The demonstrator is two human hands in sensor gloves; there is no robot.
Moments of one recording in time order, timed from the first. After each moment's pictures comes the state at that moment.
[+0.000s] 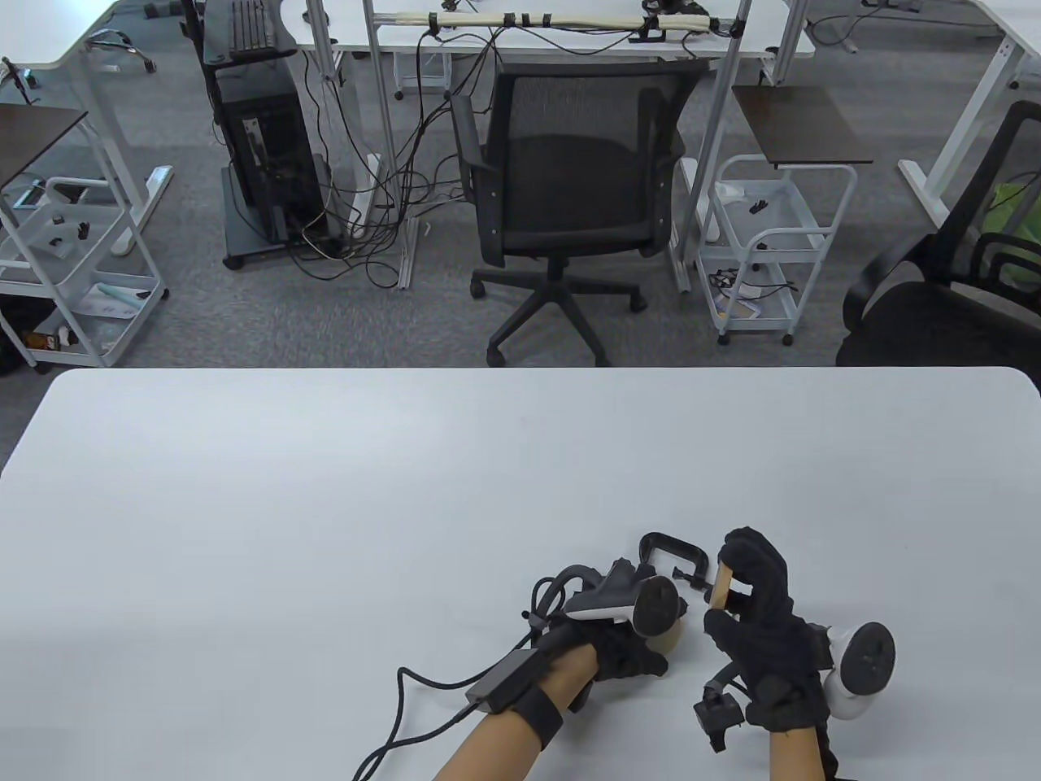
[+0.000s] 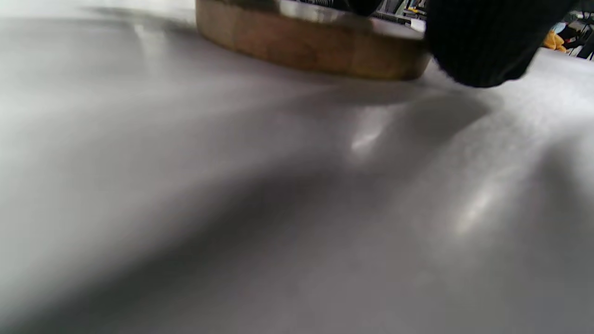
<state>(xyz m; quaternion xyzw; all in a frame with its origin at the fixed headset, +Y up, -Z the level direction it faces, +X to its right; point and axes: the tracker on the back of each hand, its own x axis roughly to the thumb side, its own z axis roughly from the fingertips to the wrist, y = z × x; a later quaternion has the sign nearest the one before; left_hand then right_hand) 0.083 -0.814 -0.389 -0.19 -0.36 0.00 0.91 0.256 -0.732 -0.310 0.21 -0.16 0.70 0.67</state>
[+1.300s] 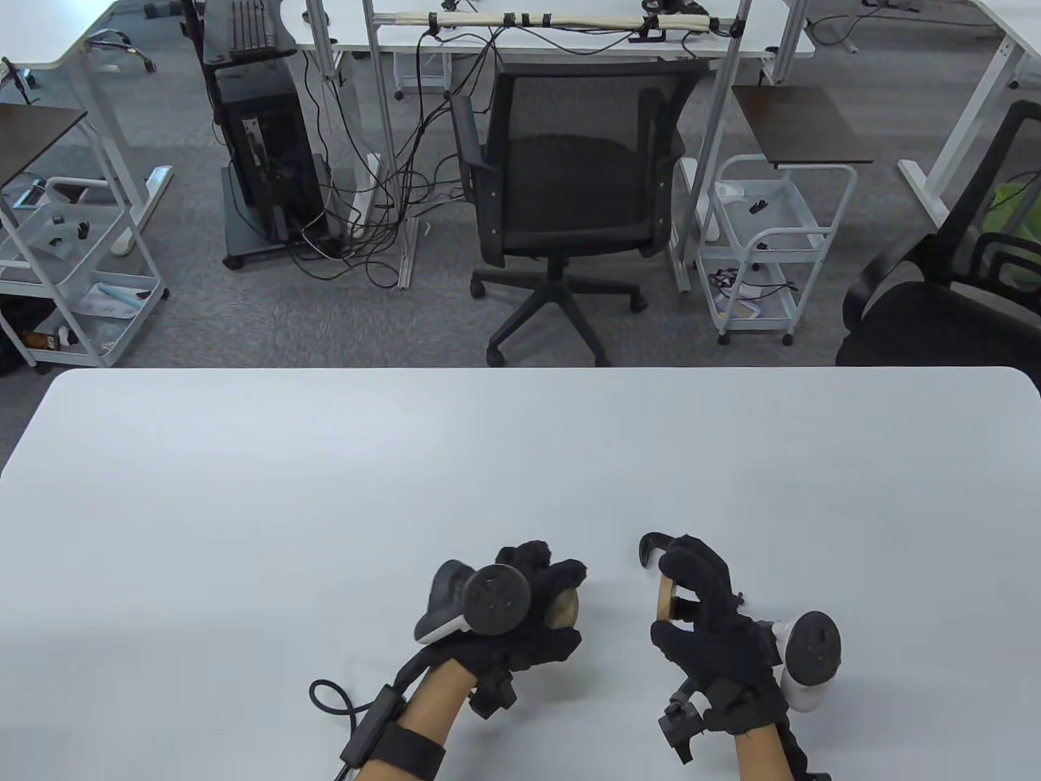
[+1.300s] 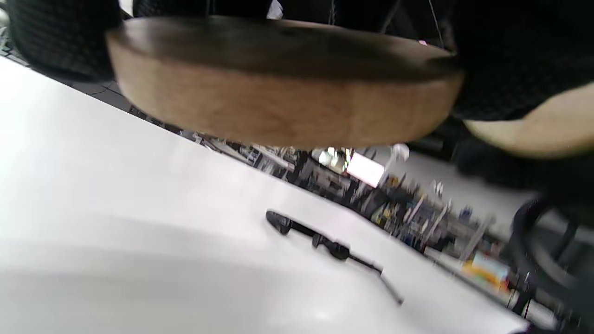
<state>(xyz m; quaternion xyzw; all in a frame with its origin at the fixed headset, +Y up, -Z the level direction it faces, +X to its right) -0.093 -0.745 -0.351 0.02 -0.29 0.30 0.91 0.200 -0.737 -0.312 0.24 -0.09 0.71 0.65</state>
